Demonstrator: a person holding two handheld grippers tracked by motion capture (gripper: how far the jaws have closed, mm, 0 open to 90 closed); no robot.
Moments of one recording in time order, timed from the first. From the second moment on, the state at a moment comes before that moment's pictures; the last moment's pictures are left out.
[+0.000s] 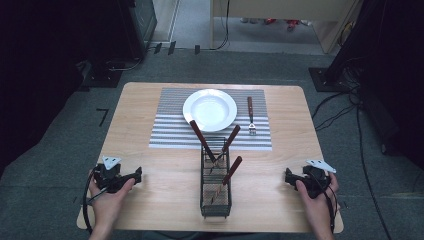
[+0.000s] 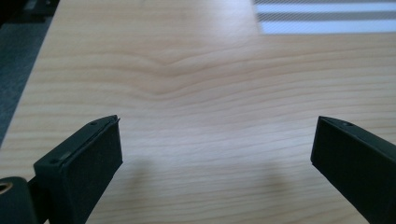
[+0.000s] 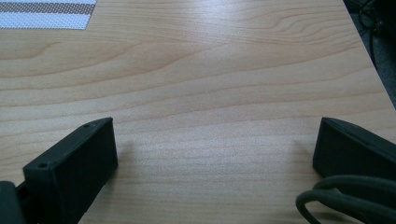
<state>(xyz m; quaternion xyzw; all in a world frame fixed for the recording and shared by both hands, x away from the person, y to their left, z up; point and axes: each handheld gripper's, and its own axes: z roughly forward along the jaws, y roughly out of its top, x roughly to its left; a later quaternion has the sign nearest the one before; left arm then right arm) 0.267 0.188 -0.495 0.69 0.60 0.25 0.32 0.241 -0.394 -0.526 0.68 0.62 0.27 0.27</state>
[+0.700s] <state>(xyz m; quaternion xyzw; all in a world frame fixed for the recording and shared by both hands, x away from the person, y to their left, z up) 0.277 0.106 -0.440 0.72 0.51 0.22 0.41 0.241 -0.394 -0.526 0.68 0.62 0.27 0.27</state>
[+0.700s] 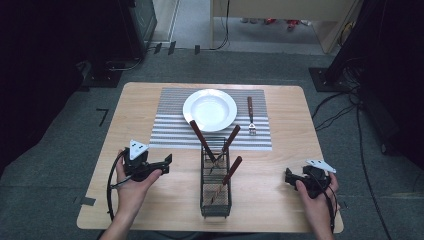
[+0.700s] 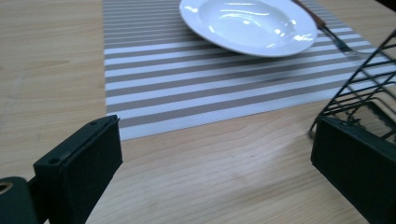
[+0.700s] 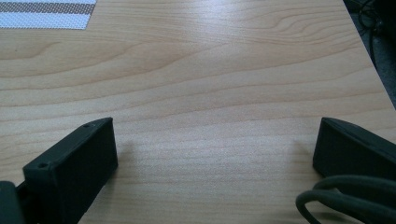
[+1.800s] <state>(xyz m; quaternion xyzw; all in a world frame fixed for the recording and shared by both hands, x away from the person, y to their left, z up) 0.283 0.061 -0.405 0.72 0.46 0.20 0.47 0.241 -0.394 -0.526 0.68 0.62 0.27 0.27</state>
